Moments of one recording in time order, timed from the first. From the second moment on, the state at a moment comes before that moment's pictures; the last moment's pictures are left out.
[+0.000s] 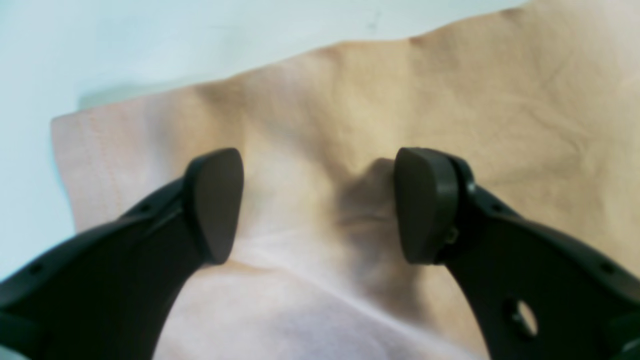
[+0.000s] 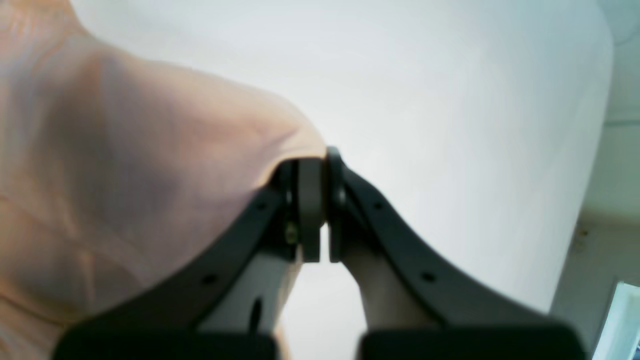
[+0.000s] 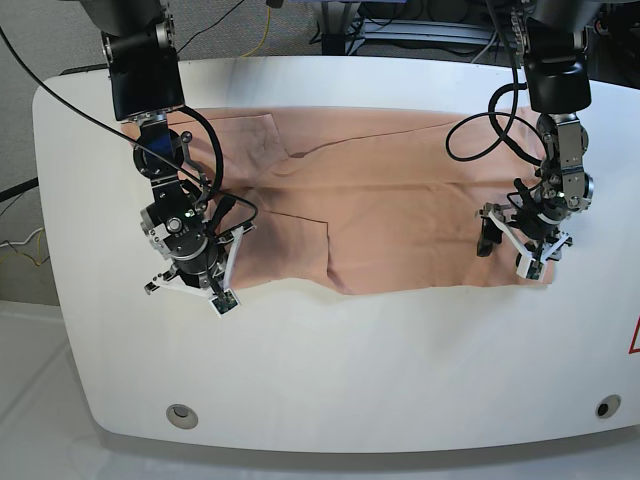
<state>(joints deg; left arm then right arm) -11.0 -18.1 -10.2 59.7 -5.0 -30.7 19.7 13.7 15.2 -12.0 85.8 -4.1 15.5 -49.1</state>
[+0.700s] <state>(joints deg) -11.0 -18.1 -10.2 59.7 -5.0 -30.8 19.8 16.8 16.8 -6.2 75.1 -3.9 16.5 -41.0</state>
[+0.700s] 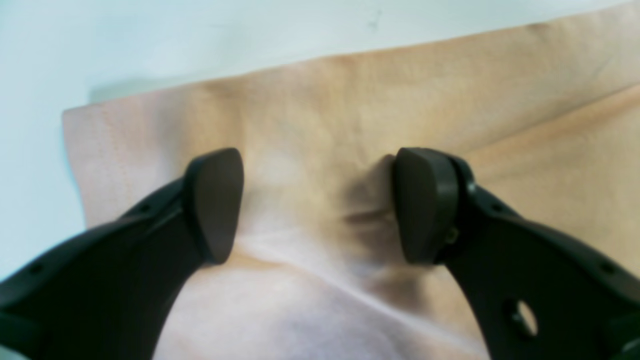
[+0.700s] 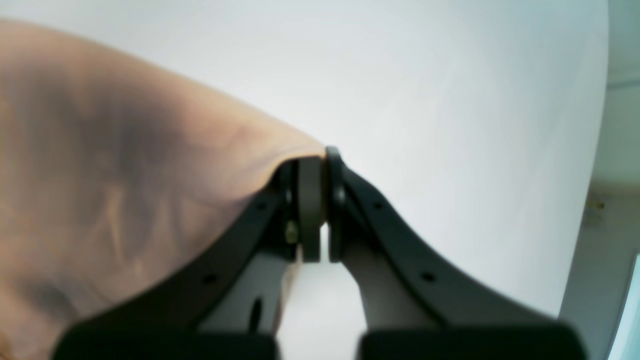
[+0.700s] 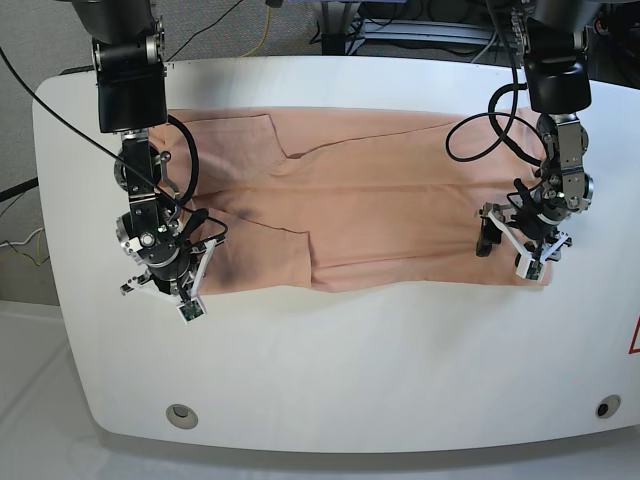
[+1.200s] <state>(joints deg) -10.6 -18.1 -10.2 59.8 -5.2 -30.8 19.4 19.5 17.1 -6.3 70.0 -3.9 16.6 -35.6</state>
